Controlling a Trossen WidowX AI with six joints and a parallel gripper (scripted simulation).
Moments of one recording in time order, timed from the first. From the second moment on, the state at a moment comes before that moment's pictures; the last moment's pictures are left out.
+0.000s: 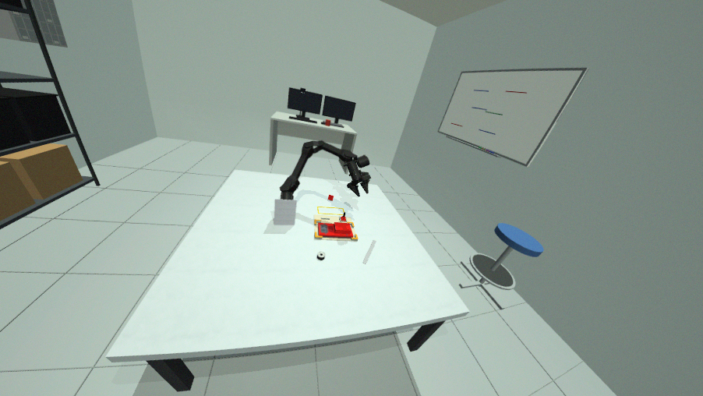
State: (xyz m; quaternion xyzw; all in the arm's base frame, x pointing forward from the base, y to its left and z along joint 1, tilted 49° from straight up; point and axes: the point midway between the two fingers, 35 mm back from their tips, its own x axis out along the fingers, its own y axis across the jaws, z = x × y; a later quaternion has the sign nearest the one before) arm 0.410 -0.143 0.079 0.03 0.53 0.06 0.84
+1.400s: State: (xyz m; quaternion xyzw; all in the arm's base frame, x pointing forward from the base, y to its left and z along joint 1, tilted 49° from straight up) arm 0.321 -0.107 -0.073 0.34 0.64 0.24 0.65
